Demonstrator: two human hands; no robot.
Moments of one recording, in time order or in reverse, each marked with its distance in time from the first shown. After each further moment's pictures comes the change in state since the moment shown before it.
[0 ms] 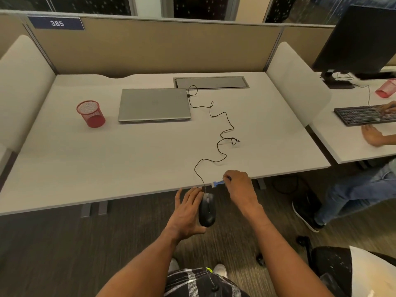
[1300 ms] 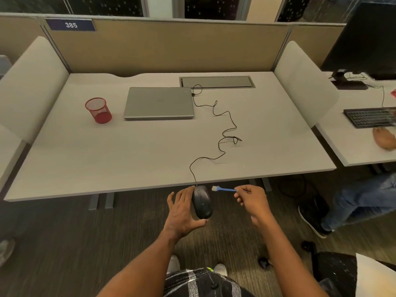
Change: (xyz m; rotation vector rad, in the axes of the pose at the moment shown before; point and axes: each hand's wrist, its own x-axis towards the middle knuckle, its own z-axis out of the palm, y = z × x) left_hand -0.016 0.022 0.006 -0.263 0.215 -0.215; right_hand -0.027 0.072 0.010 0.708 -0.043 0.480
